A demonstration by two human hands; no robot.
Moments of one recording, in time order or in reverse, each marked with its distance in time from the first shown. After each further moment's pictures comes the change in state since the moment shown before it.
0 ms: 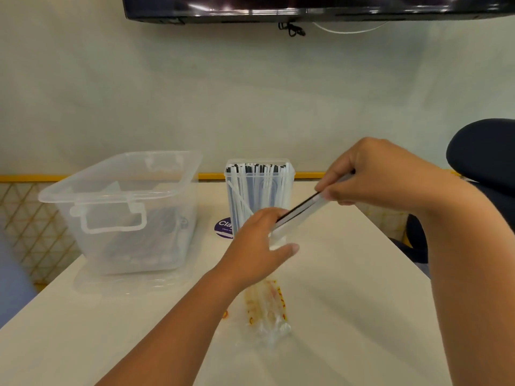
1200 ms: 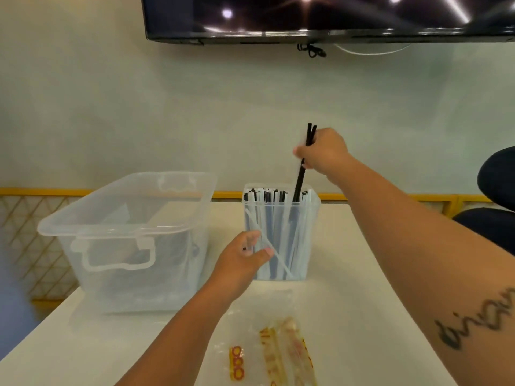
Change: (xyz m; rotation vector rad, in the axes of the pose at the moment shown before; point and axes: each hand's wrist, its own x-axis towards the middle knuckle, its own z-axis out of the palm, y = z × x) left_hand 0.041 -0.054 -0.030 -0.461 0.122 -0.454; right_hand 0.192 0.000 0.053 0.373 0.262 0.169
